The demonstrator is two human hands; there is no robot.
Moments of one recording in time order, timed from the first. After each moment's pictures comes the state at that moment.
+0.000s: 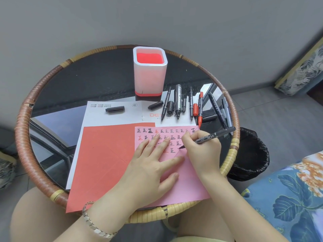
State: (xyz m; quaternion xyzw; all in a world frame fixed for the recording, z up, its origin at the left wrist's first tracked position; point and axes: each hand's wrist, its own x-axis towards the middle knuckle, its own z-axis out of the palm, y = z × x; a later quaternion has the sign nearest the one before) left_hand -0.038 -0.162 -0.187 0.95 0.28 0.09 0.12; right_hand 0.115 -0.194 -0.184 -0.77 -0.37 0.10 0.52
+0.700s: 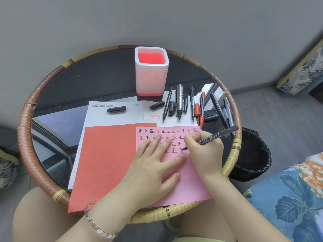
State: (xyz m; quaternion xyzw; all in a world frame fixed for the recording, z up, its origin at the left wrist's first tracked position) left_hand -0.039 -0.163 -0.186 0.95 0.29 0.09 0.12; right_hand 0.112 -0.195 -0.178 -0.76 -0.37 0.11 0.52
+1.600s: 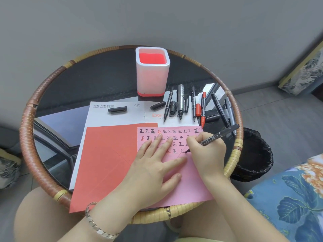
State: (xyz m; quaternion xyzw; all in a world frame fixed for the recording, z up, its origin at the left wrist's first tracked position) left_hand -0.039 -0.162 -0.187 0.95 0.29 0.09 0.12; right_hand 0.115 -0.197 -0.181 -0.78 -0.35 0.10 0.51
